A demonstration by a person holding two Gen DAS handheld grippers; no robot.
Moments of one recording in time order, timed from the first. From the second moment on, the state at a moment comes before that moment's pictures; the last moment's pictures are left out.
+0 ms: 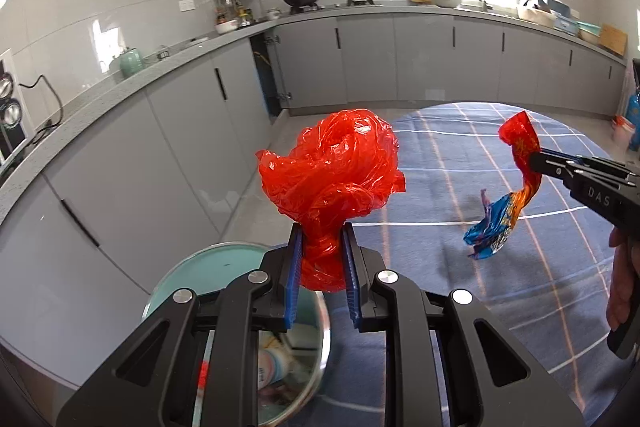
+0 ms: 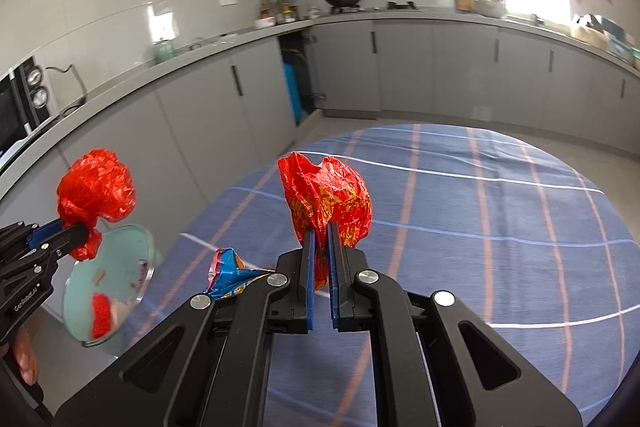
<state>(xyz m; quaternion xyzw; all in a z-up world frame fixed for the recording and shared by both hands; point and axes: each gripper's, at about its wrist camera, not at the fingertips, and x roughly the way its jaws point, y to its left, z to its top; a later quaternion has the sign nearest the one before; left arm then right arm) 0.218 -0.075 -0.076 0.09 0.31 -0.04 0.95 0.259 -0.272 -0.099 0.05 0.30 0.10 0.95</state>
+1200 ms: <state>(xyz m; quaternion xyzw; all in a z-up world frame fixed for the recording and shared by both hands) 0.183 0.029 -0.067 0.08 0.30 0.06 0.95 0.253 -0.140 -0.087 0.00 0.29 0.21 0.93</state>
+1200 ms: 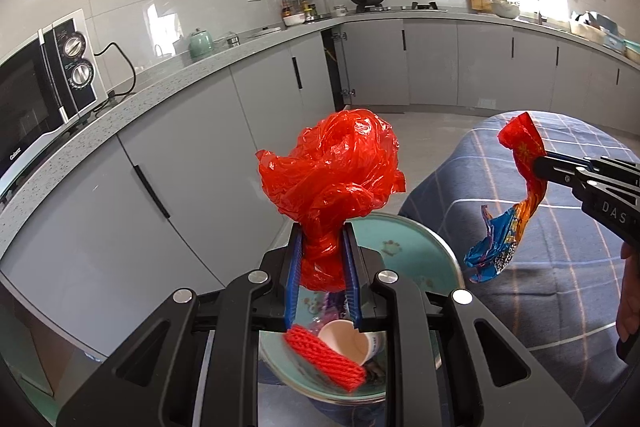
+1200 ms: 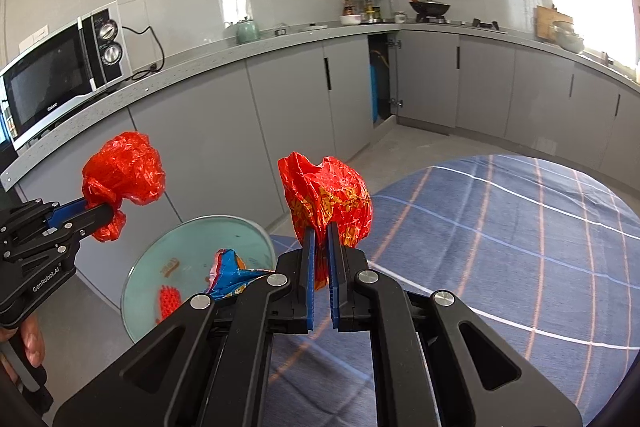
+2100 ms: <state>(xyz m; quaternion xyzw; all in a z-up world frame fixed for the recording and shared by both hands) 0.179 0.067 -0.079 0.06 0.32 0.09 0.94 0.248 -0.087 -0.090 -0.04 0.29 0.25 0.92</state>
